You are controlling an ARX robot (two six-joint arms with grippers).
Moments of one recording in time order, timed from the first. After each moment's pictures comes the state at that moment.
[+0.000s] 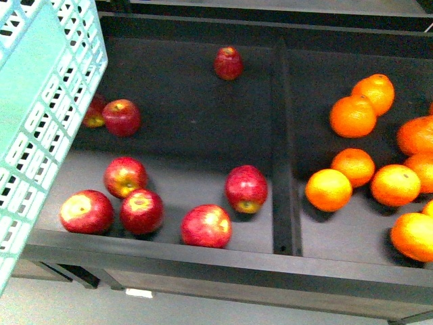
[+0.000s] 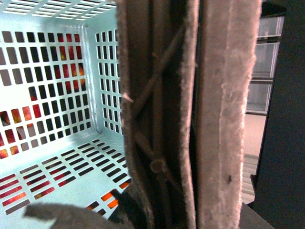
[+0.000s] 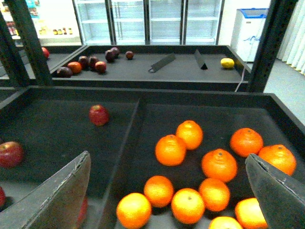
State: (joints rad) left arm 0.08 0.90 0.91 -0.41 0.08 -1.40; right arm 0.00 0.00 0.02 0.00 0.00 0.00
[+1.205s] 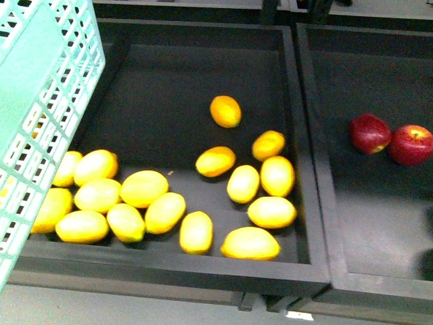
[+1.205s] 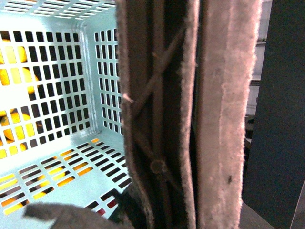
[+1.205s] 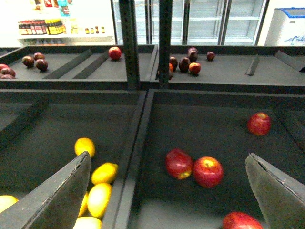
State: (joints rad) left arm 0.08 0.90 0.91 -0.41 0.08 -1.40; right arm 0.00 0.00 0.02 0.00 0.00 0.00
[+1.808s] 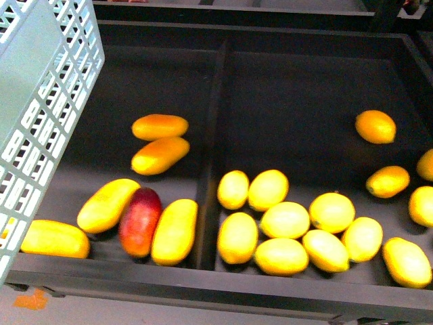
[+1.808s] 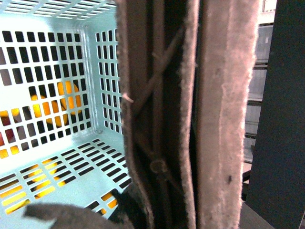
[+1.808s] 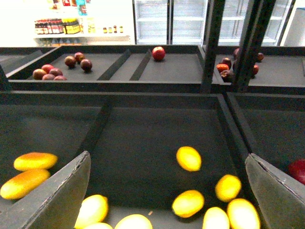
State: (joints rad) left arm 0.08 0.90 0.91 -0.41 0.08 -1.40; right arm 0.00 0.00 0.02 0.00 0.00 0.00
